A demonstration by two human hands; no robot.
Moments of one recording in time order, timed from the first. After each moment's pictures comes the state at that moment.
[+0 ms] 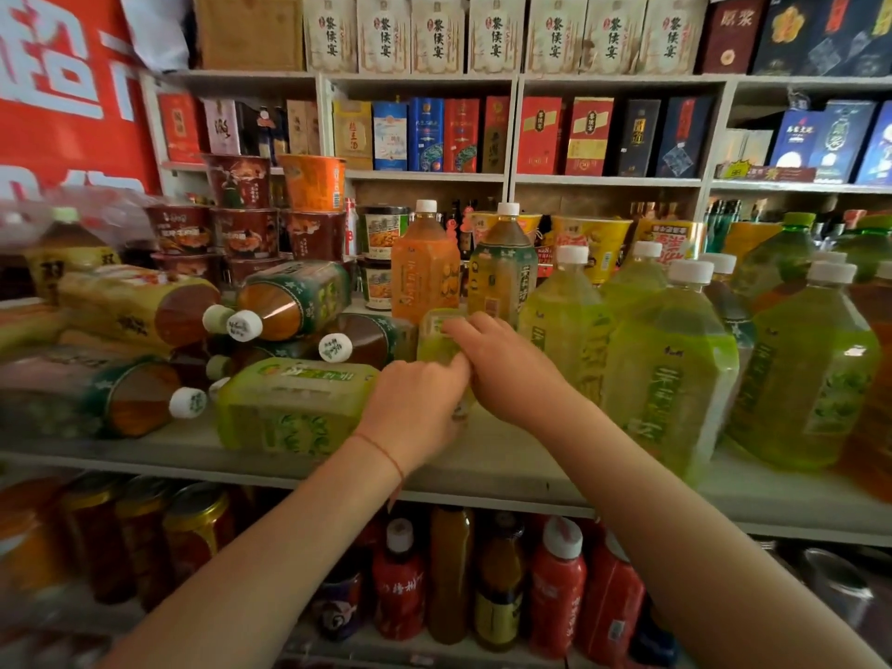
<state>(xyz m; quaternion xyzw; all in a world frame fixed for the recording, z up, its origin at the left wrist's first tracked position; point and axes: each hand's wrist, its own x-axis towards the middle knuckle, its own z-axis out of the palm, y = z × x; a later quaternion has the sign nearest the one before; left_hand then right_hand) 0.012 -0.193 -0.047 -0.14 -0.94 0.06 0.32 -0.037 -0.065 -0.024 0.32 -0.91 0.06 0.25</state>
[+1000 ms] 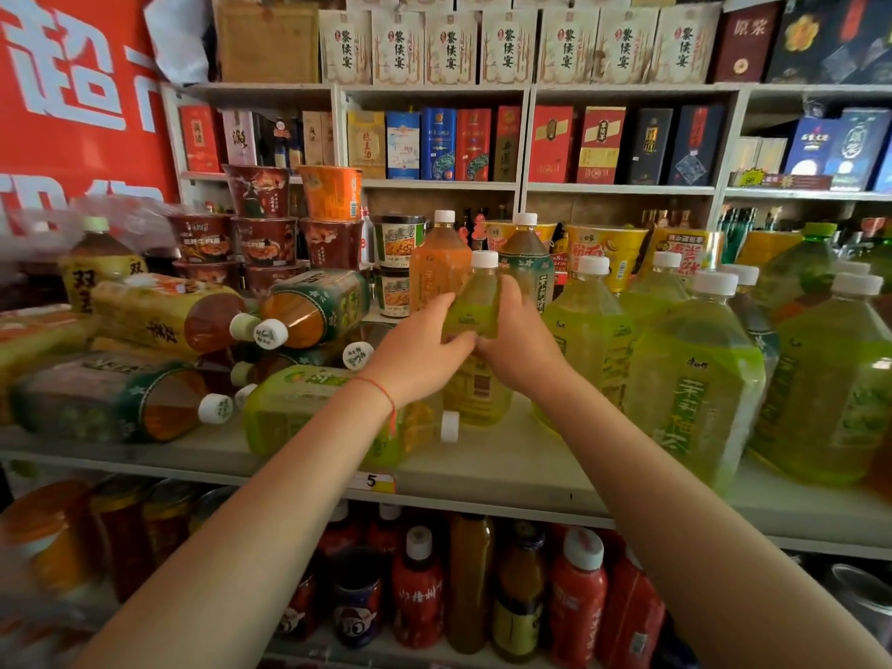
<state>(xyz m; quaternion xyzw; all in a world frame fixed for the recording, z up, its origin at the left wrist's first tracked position) -0.015 -0.223 -0.006 -0.11 -0.92 -0.31 0.22 -0.060 -0.087 -0.005 0.17 -0.90 0.34 0.21</state>
